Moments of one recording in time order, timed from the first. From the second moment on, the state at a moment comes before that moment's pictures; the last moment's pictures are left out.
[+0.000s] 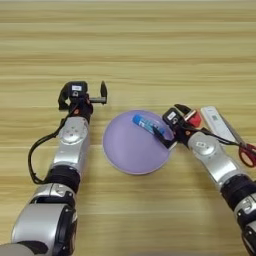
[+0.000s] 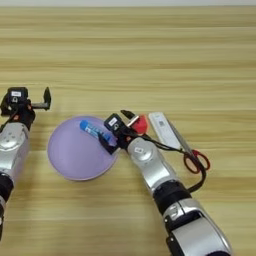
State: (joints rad) left arm -0.51 0.09 0.11 0.83 -0.04 -0.34 0.04; right arm -0.45 -0.11 0.28 0.71 -0.25 -0.10 0.20
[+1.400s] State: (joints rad) left arm -0.51 0.09 0.11 0.83 -0.04 -0.34 0.03; right arm -0.51 -0.09 0.24 0.81 -0.25 -0.11 0.17
